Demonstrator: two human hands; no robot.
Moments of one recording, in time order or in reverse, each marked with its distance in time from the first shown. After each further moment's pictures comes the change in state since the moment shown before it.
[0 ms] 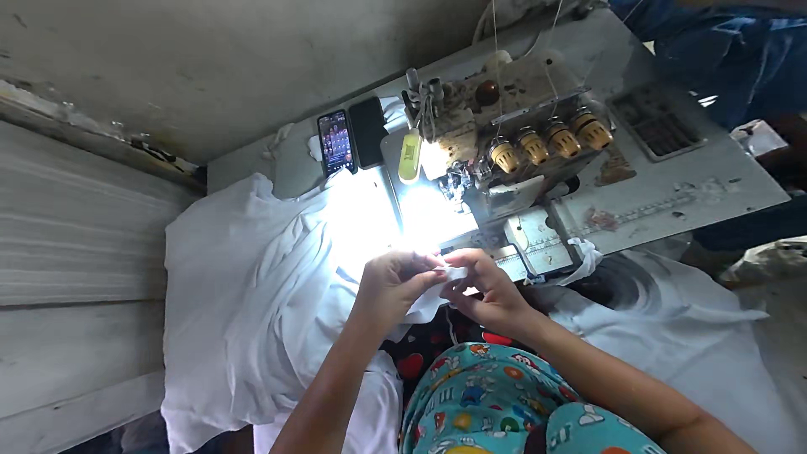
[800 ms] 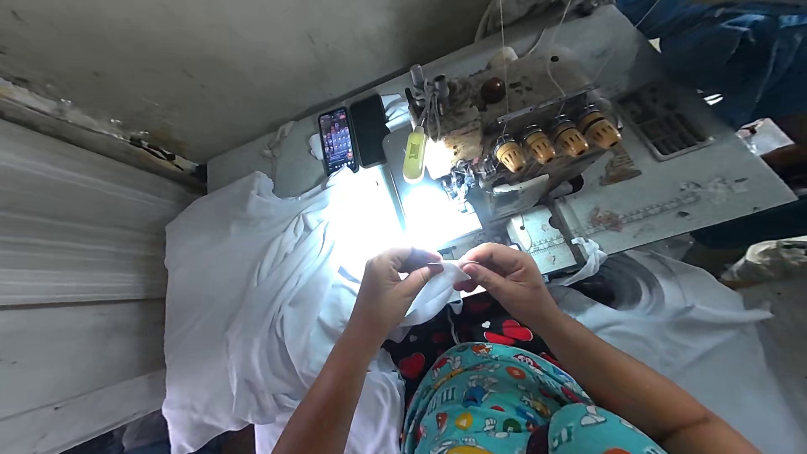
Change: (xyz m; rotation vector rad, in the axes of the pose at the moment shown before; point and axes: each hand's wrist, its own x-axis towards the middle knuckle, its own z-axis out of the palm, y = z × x) left_hand 0.003 -0.004 -0.002 0.110 0.054 0.027; right_hand 0.011 -0.017 -0.012 0.137 0.156 0.091
